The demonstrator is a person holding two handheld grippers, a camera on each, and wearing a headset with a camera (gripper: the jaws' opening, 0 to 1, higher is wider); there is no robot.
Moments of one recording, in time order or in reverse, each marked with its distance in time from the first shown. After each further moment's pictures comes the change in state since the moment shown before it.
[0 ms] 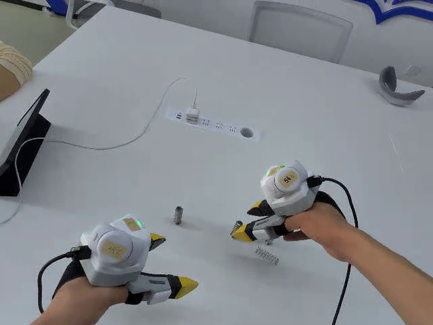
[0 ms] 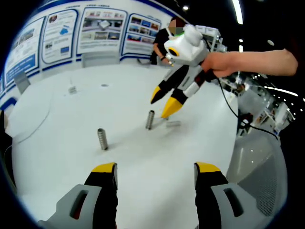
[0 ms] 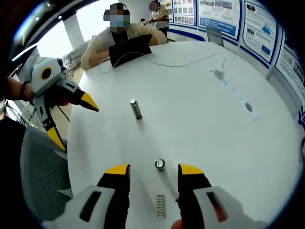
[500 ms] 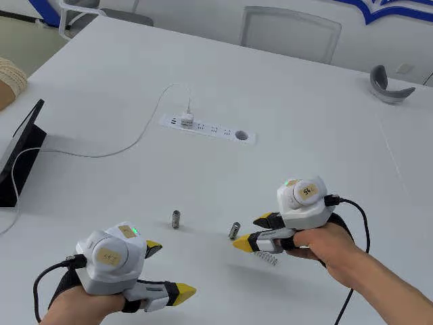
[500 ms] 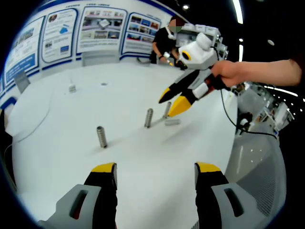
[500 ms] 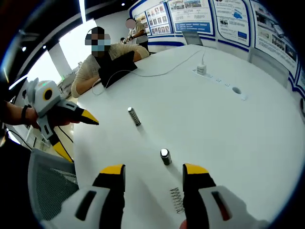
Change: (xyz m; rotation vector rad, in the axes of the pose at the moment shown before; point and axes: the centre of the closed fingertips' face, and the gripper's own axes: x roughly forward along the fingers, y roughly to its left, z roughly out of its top) left arm -0.004 -0.004 -0.003 -0.002 0.010 -0.002; right arm -0.014 0.008 -0.012 0.217 -0.154 -0.026
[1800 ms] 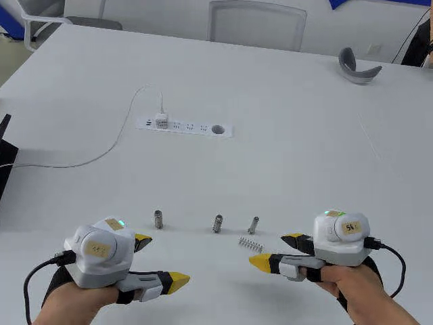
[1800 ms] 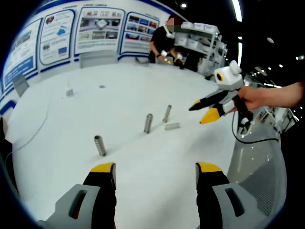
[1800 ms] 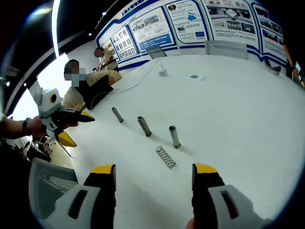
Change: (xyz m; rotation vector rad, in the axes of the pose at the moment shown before) left arm 0.011 -0.001 0.015 0.020 0.012 0.000; right arm -0.061 -0.014 -0.078 0.276 -0.204 -0.148
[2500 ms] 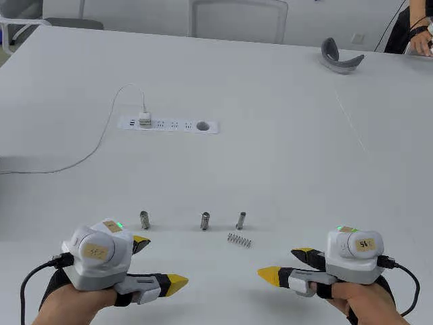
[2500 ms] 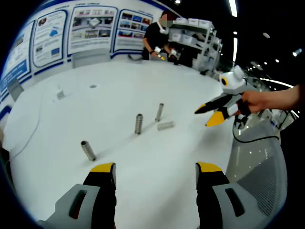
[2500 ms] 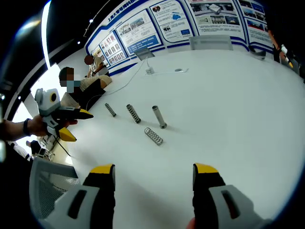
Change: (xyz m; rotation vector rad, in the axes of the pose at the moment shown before) left arm 0.019 -0.018 0.003 0.041 0.035 -0.040; right arm -0.026 -0.016 -0.038 0.099 -0.018 -0.041
